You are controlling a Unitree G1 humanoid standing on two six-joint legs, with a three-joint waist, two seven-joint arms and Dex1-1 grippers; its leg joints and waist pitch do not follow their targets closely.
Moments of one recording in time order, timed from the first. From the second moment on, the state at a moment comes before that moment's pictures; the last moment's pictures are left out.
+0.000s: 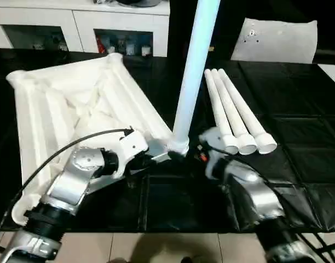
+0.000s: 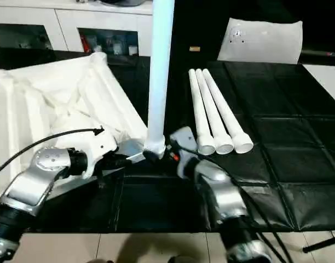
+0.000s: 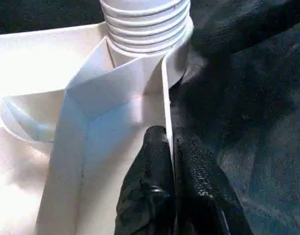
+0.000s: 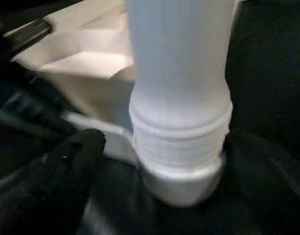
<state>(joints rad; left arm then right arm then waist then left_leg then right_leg) -0.41 0.47 -0.25 0.22 0.04 0.27 -1.02 -0.32 -0.19 0.15 0.35 0.19 0.15 0.76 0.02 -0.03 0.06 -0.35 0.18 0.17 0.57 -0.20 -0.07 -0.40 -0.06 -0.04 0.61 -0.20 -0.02</state>
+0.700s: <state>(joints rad) -0.47 0.59 -0.30 0.35 -0.01 0.06 -1.33 -0.40 -0.33 0.23 0.30 0.20 0.14 1.06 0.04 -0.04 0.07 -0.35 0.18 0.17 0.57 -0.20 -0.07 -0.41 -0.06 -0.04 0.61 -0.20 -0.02</state>
